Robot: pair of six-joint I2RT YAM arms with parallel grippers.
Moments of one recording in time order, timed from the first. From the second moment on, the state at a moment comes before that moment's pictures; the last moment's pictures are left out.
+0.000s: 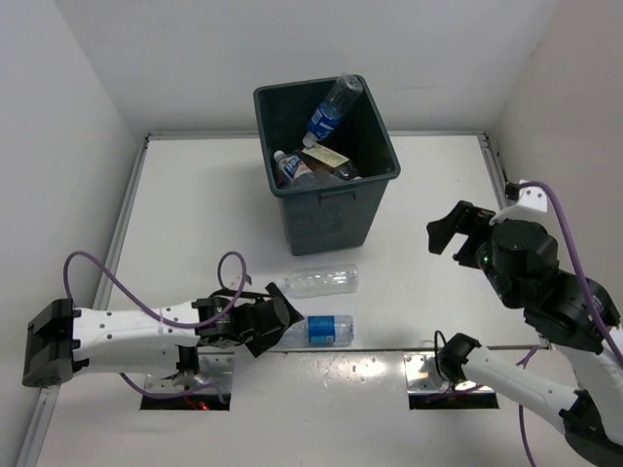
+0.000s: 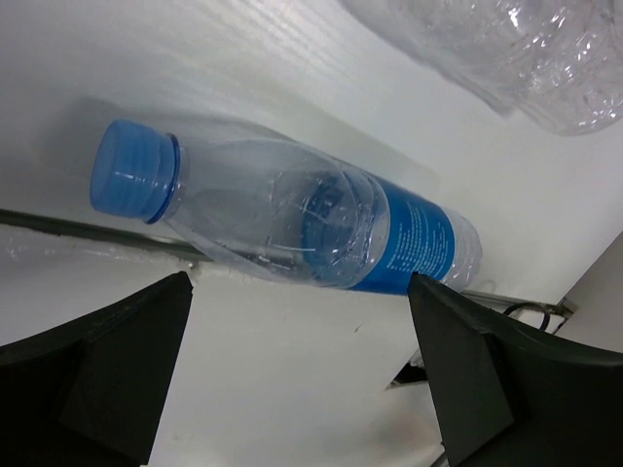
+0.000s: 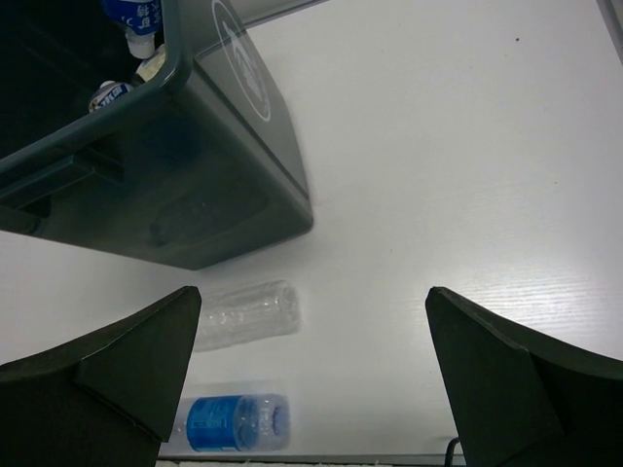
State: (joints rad) left arm -1.29 0.99 0.58 -0.68 -0.35 -1.90; right arm 0.70 0.71 1.27 -1.03 0.60 0.61
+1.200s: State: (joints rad) left arm -1.24 1.16 0.42 -0.28 -0.45 -1.92; right arm 0.70 0.76 1.36 -1.15 0.59 0.57
